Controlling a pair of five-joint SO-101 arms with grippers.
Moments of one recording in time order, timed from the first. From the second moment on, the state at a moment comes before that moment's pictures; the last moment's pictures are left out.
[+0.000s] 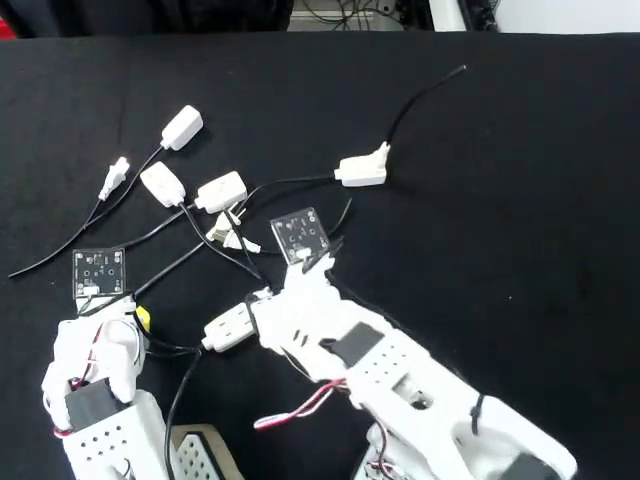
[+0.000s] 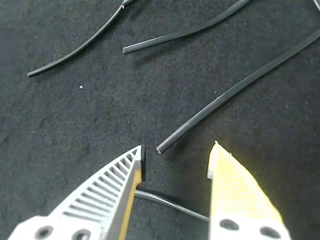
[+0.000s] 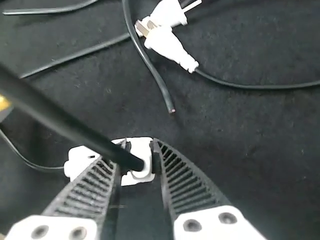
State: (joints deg) left arm -30.2 -104.0 95.9 64.8 -23.0; right arm -43.6 -39.0 75.5 22.6 -22.0
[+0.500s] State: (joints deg) left arm -30.2 -104.0 95.9 64.8 -23.0; right arm -44.4 -33.9 71.9 20.4 -22.2
